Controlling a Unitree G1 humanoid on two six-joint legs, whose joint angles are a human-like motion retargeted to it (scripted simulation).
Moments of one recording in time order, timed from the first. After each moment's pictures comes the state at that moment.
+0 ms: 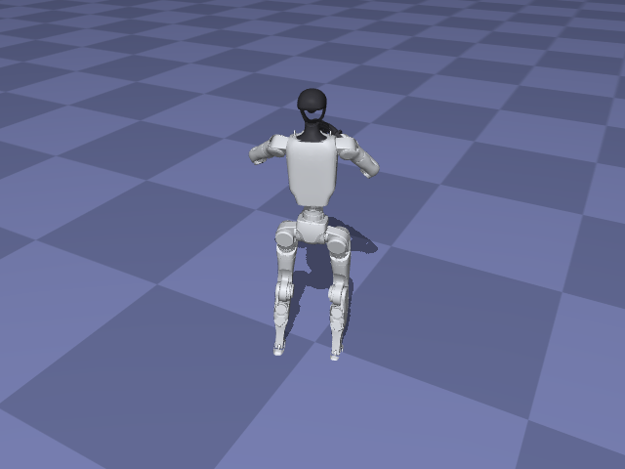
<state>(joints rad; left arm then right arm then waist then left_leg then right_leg) -0.72 0.83 -0.84 -0.17 1.06 -0.15 0.41 -0.54 -0.61 0.51 -0.45 -0.19 -0.20 0.02 0.06 -0.07 -0.01 -0.02 0.03 0.09 0.19 -0.26 0.00 -0.12 -0.11 -0.10 0.36 -0.37 0.09</state>
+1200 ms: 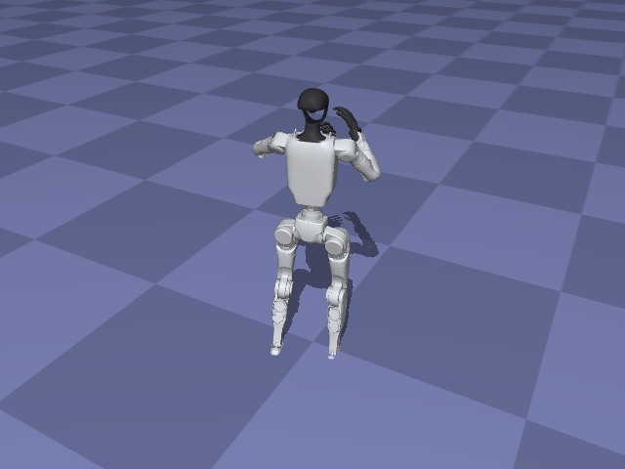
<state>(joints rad) -0.73 0.87 -0.81 -0.12 1.09 -0.16 0.47 -0.52 -0.56 0.29 -0.29 -0.07 -0.21 -0.11 0.03 -0.05 -0.04 -0.02 0.05 0.16 0.26 -0.30 0.01 -0.12 -0.09 -0.04 0.32 -0.36 0.11</state>
